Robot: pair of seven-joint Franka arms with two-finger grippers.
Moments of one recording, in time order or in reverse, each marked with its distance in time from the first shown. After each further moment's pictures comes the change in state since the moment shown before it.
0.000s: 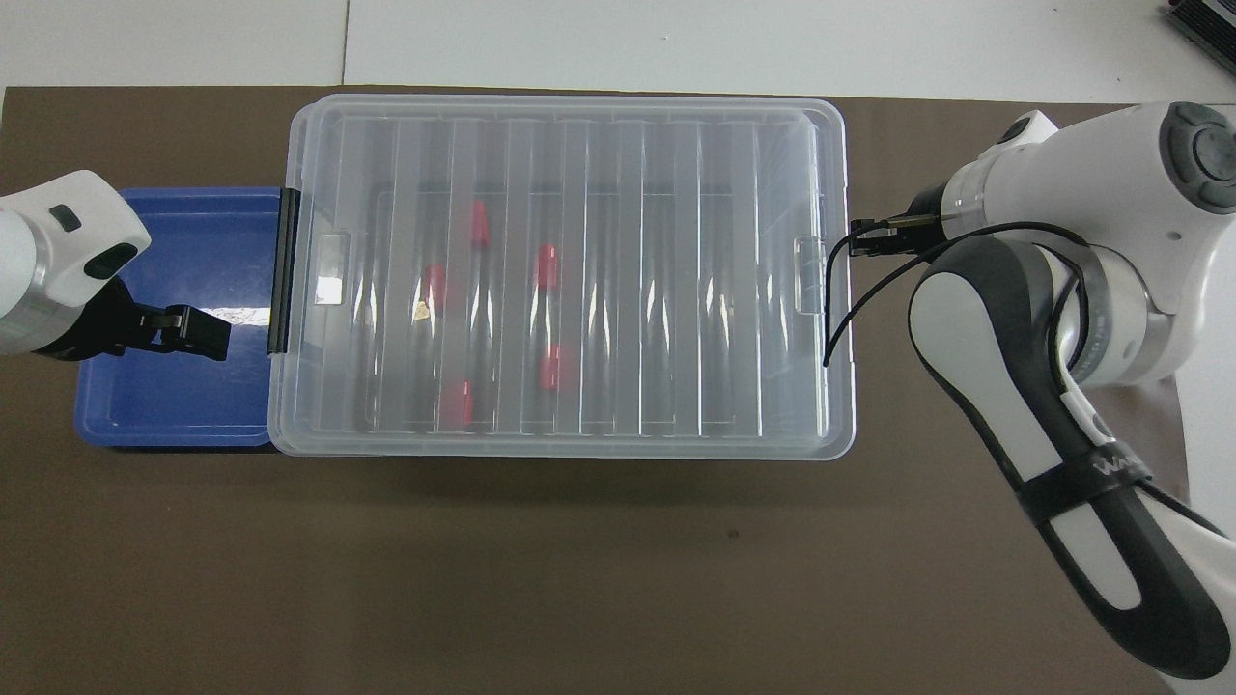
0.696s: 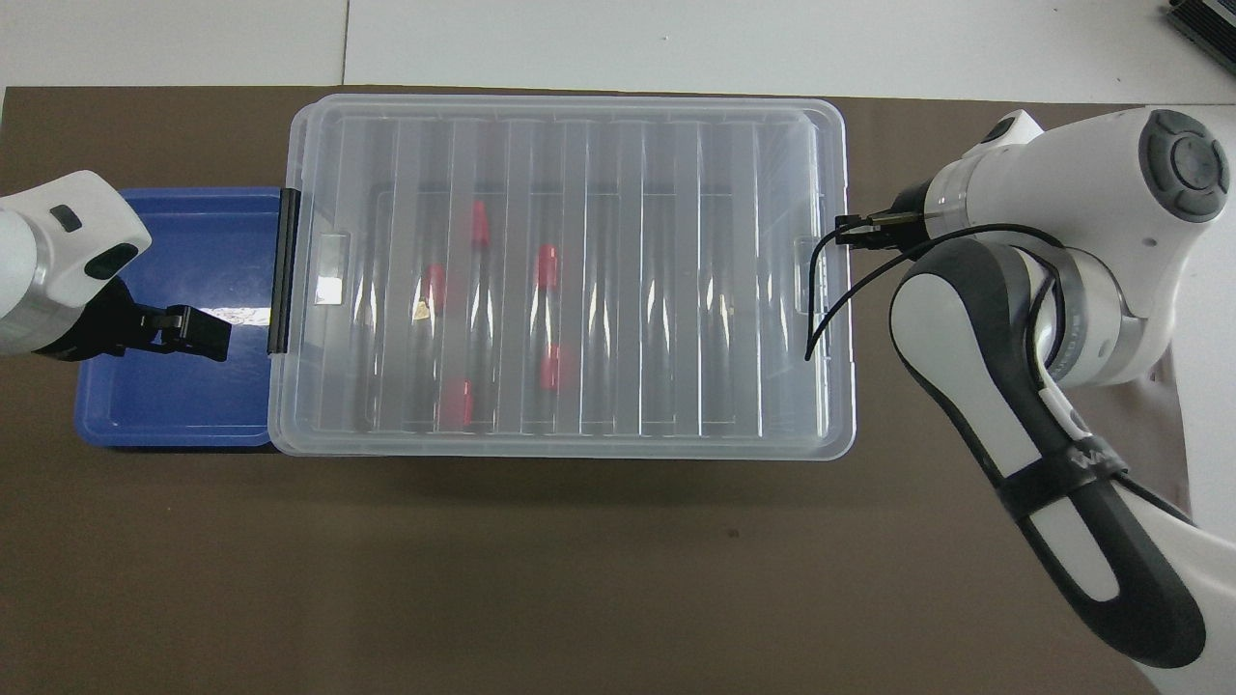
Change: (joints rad) left arm 0.000 0.001 0.000 0.000 0.000 -0.001 0.000; right arm 0.012 0.025 0.017 -0.007 0.070 0.067 0.000
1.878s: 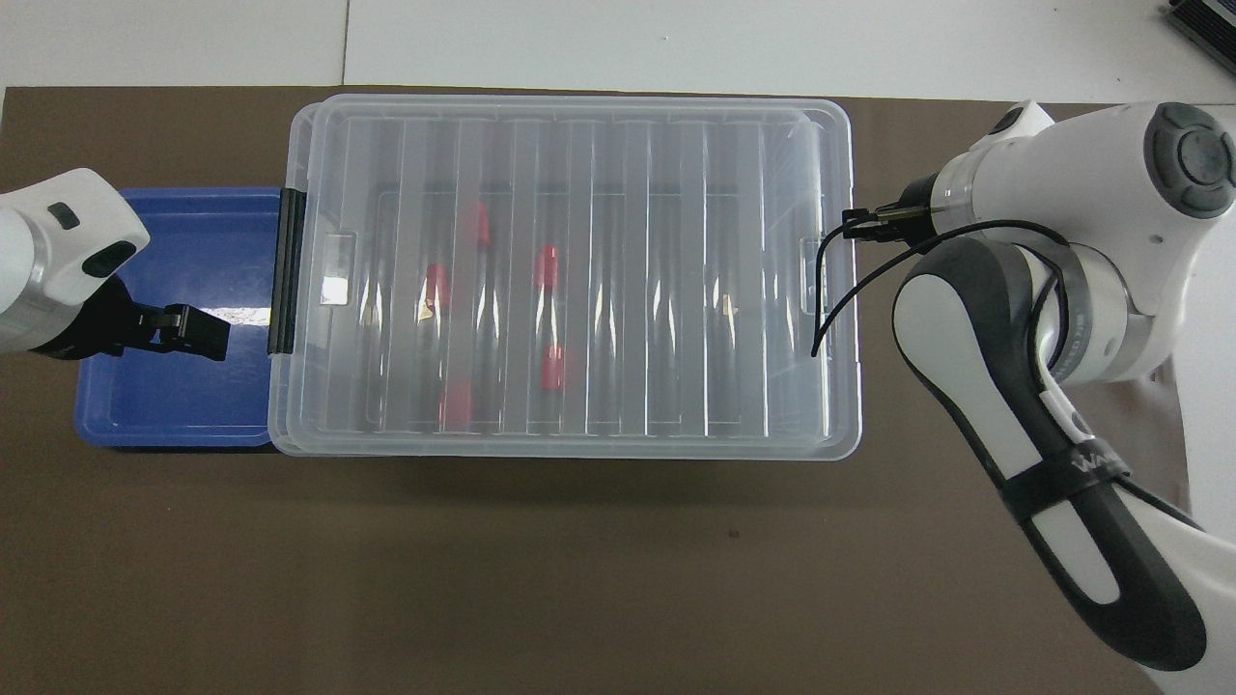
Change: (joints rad) left arm 0.000 0.004 0.000 0.011 0.000 -0.012 0.000; right arm 0.001 0.000 -0.003 0.016 -0.041 0.003 0.000
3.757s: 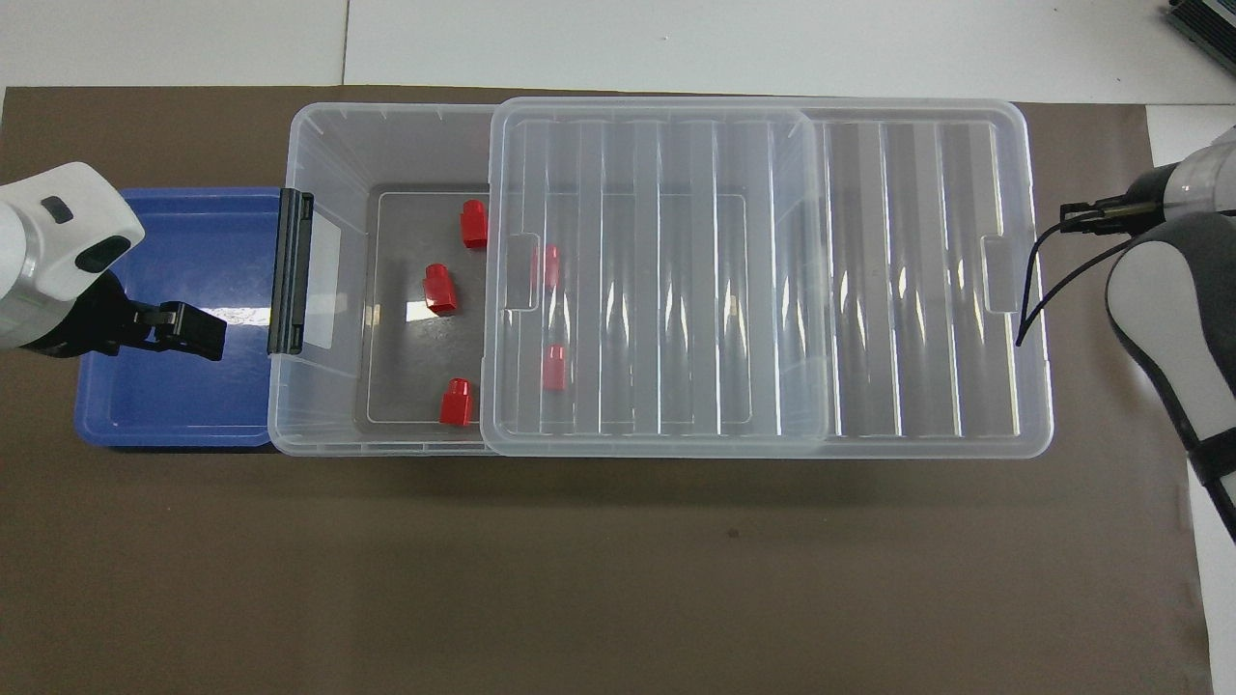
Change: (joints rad) left arm -0.001 0.008 -0.002 0.032 0.000 -0.035 0.000; right arm -0.265 -0.011 -0.012 0.002 -0.159 -0.003 -0.170
